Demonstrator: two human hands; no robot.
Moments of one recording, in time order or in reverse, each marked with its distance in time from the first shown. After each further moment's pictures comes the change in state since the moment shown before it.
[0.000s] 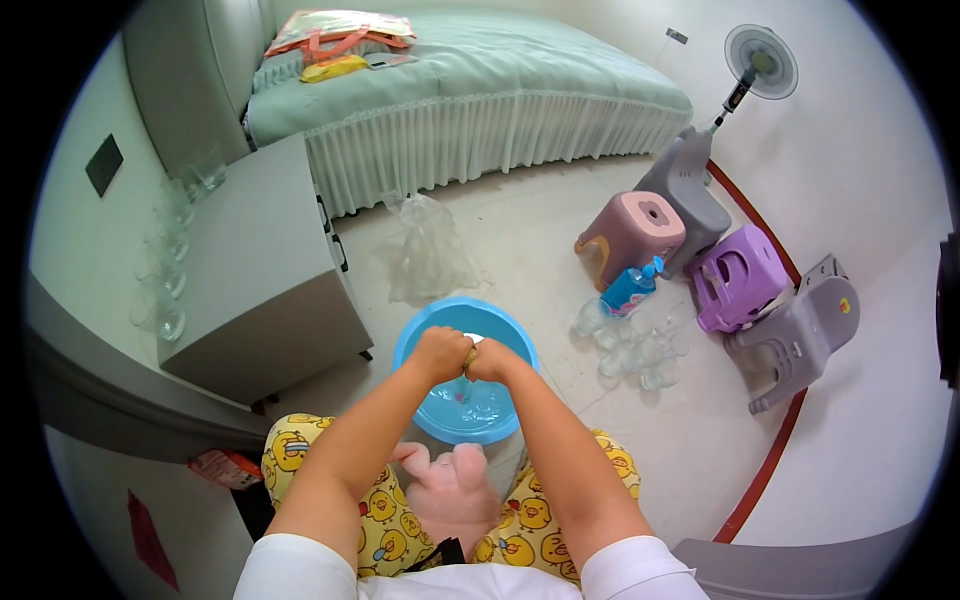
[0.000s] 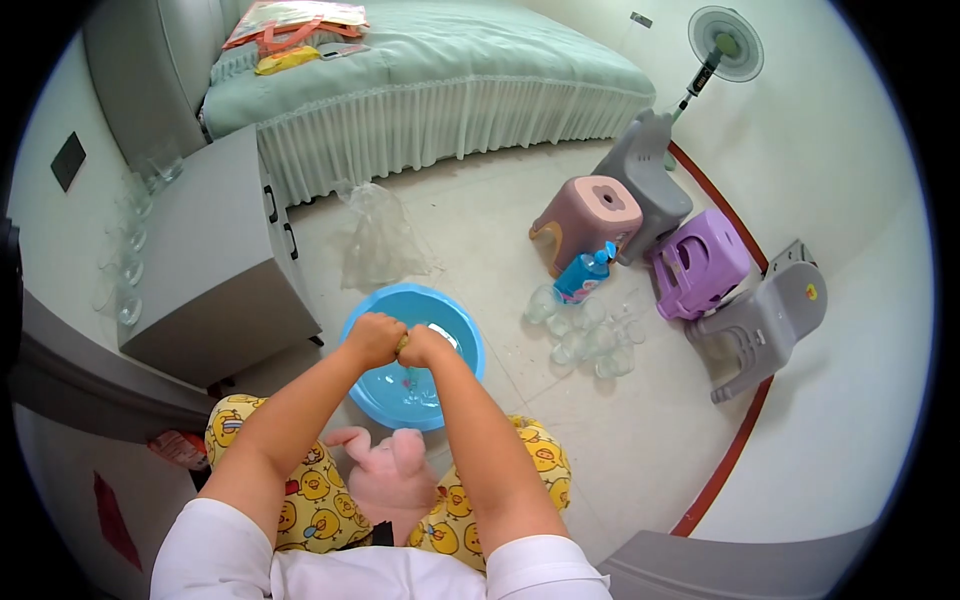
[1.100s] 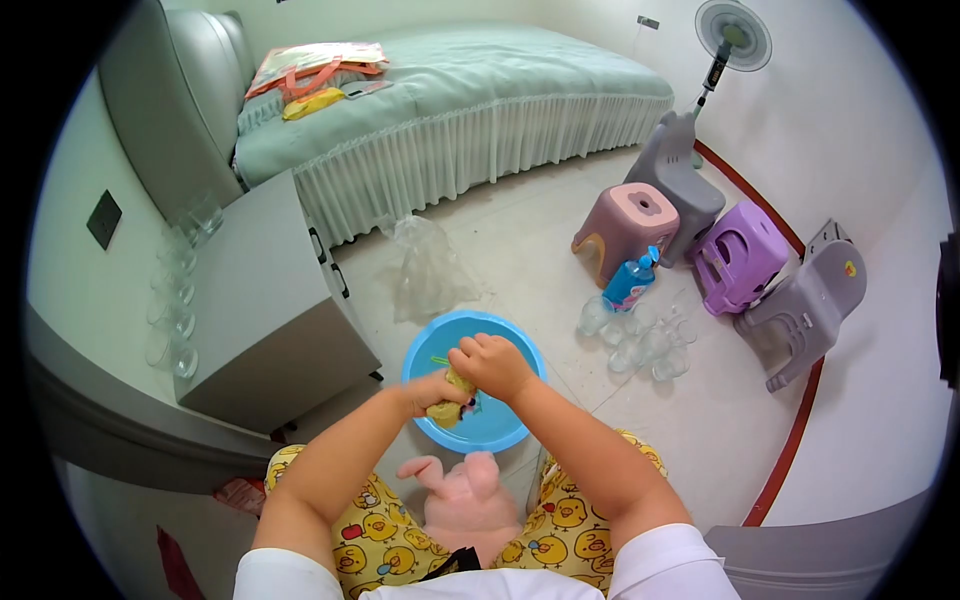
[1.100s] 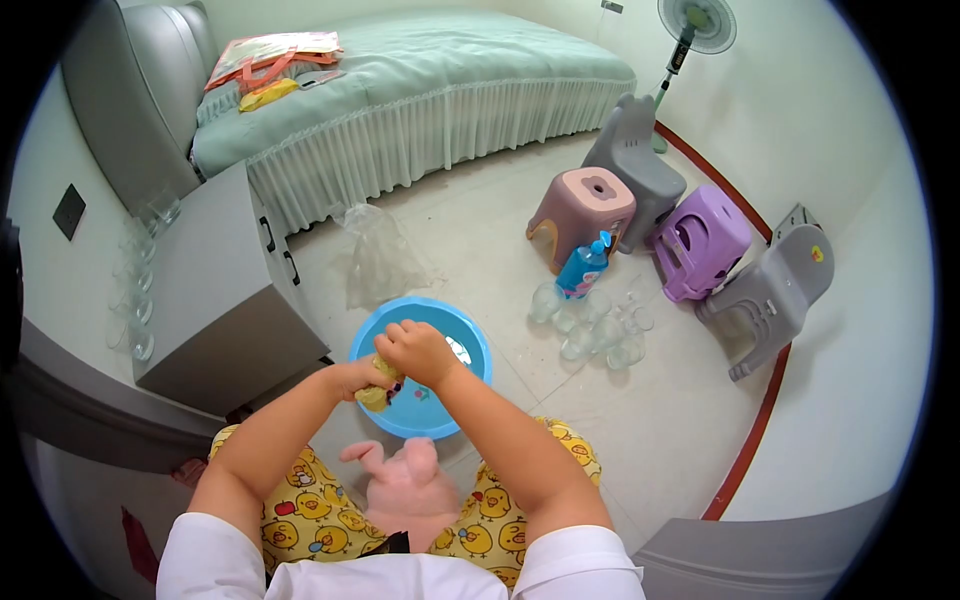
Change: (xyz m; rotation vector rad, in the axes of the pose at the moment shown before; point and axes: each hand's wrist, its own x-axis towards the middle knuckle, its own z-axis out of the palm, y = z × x) left_hand -0.023 0.011 -0.041 -1.843 -0.796 -0.529; right_hand -0.065 -0.031 -0.026 -0.604 0.920 -1.013
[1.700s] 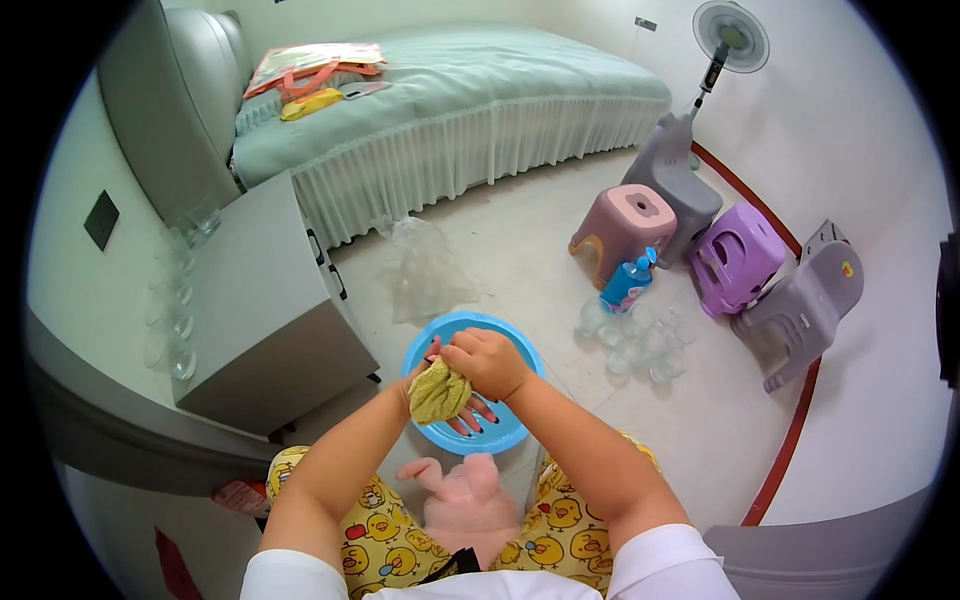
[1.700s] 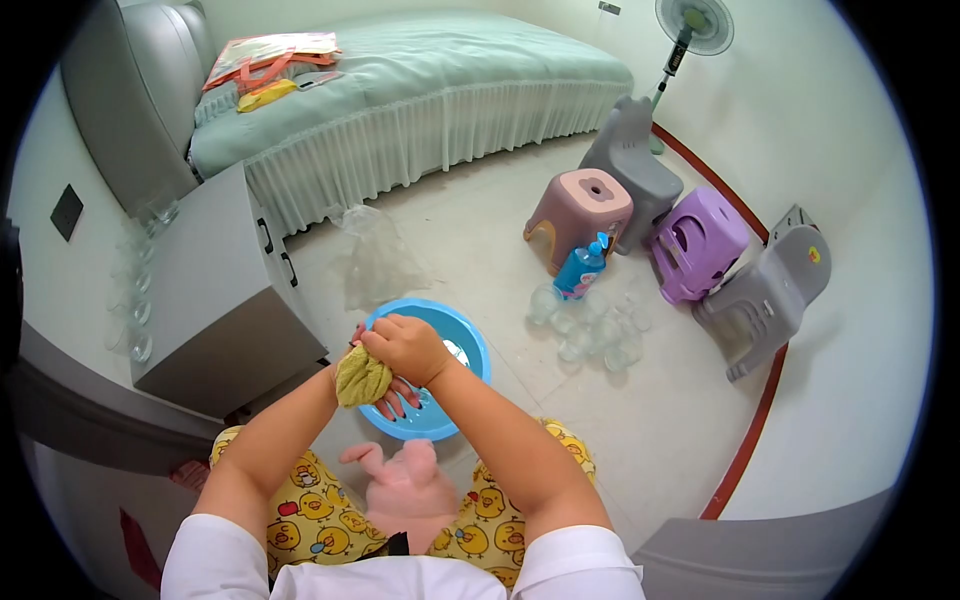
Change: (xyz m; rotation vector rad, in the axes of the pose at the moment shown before) left_hand -0.001 0.020 -0.002 -0.235 -0.396 -0.077; right_hand 0.024 -0.002 -0.022 0.221 0.184 0.007
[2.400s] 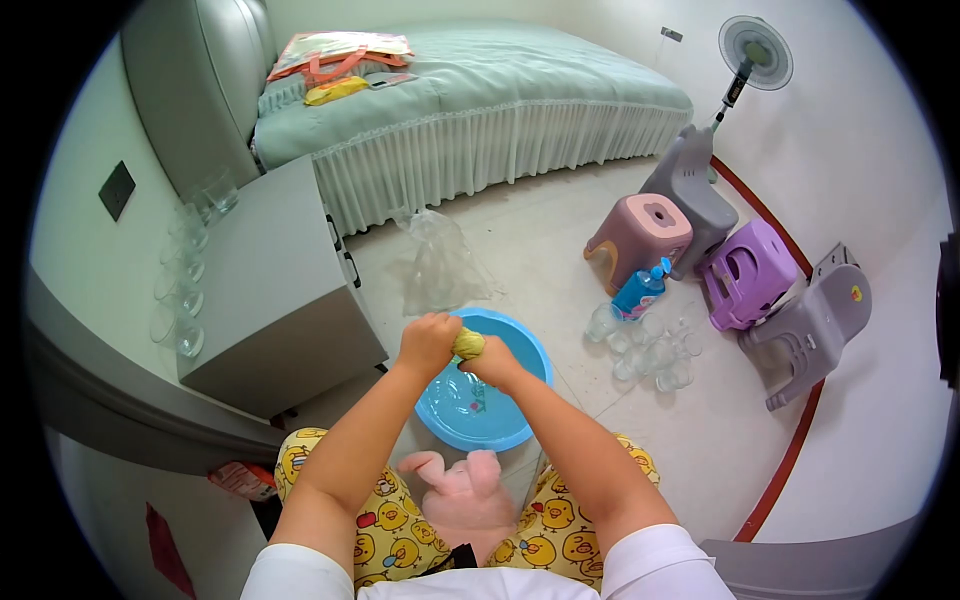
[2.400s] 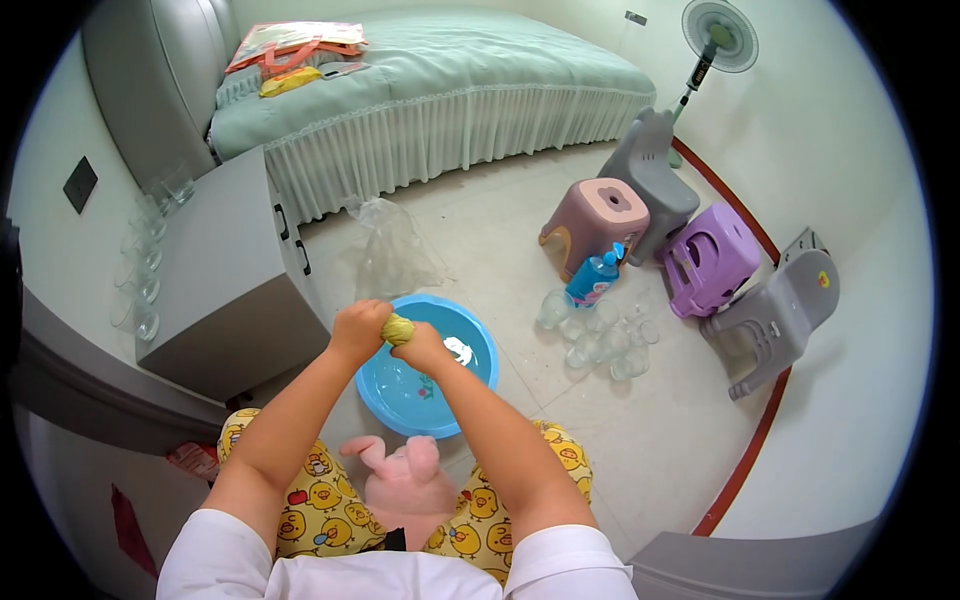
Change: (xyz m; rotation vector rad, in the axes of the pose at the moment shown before) left_hand -0.001 0.015 -0.007 2.107 1.456 0.513; right_hand -0.031 0.014 0.055 0.838 -0.392 1.167
